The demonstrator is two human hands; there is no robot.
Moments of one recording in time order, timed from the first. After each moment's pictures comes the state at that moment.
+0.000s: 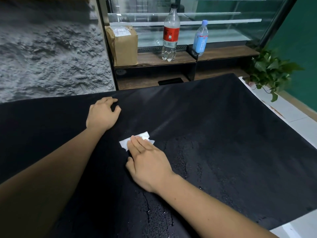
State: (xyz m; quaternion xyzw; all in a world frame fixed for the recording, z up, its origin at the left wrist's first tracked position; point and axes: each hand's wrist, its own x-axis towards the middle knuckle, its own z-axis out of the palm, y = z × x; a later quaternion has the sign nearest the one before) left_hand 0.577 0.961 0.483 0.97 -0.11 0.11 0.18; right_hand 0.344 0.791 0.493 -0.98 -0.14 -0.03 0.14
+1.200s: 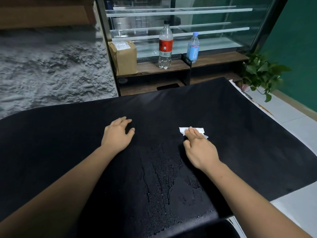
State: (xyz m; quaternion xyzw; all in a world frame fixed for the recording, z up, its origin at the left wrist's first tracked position) left_hand 0.460 0.937 0.494 0.97 -0.15 0.04 0.18; right_hand 0.303 0.642 0.504 -0.98 0.11 -0.04 0.17
